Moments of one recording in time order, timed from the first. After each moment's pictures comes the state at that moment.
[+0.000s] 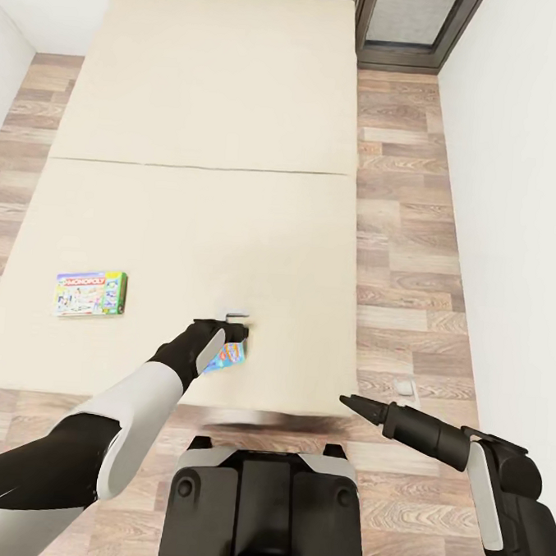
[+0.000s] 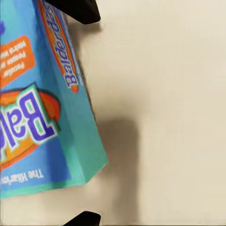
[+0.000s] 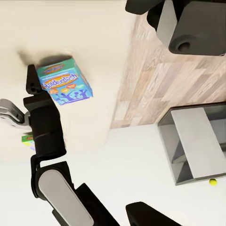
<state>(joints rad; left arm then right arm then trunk) -1.13 -0.17 -0.07 -0.39 0.12 0.43 0.16 -0.34 -0.07 -0.29 -1.58 -0.19 0.98 1.15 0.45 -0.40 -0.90</state>
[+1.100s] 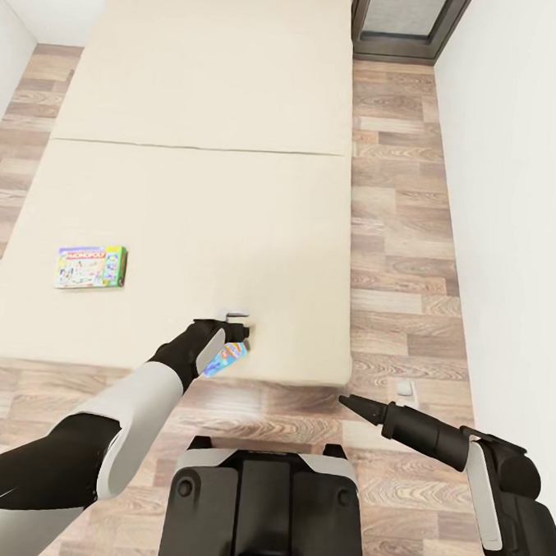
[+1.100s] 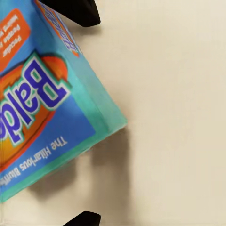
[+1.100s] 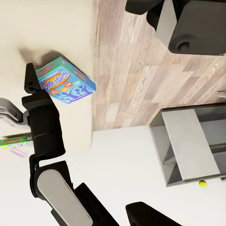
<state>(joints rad) -1.13 -0.17 -0.07 -0.39 0.13 0.43 0.15 -0.34 -0.07 -0.29 -1.58 -0.19 0.98 1.15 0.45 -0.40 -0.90</state>
